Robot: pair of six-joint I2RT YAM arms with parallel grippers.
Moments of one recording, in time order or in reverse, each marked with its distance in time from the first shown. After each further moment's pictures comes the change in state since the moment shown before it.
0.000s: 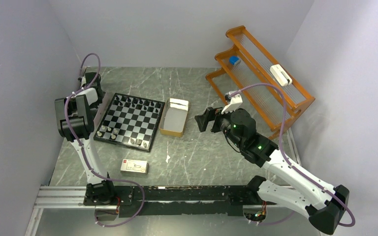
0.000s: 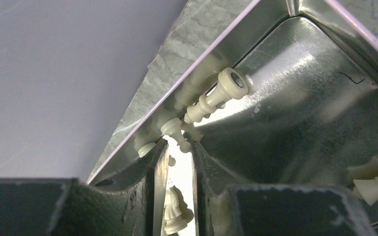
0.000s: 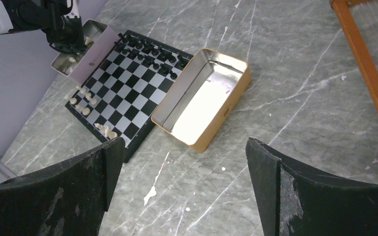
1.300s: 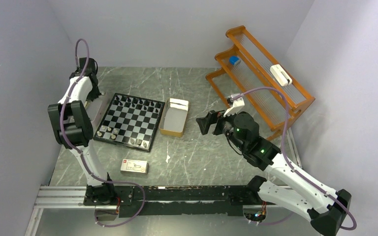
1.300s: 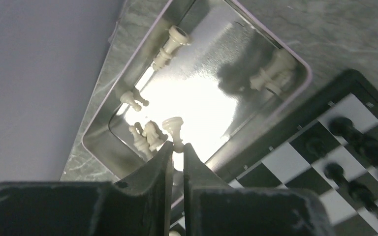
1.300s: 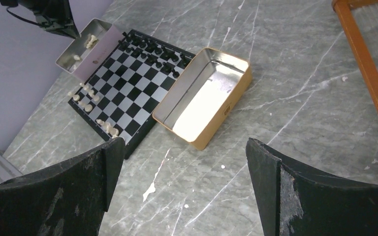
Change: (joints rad) left arm -0.028 -0.137 0.180 -0.402 0.256 -0.112; right arm 0.000 -0.054 -0.047 0.018 -0.013 -0.014
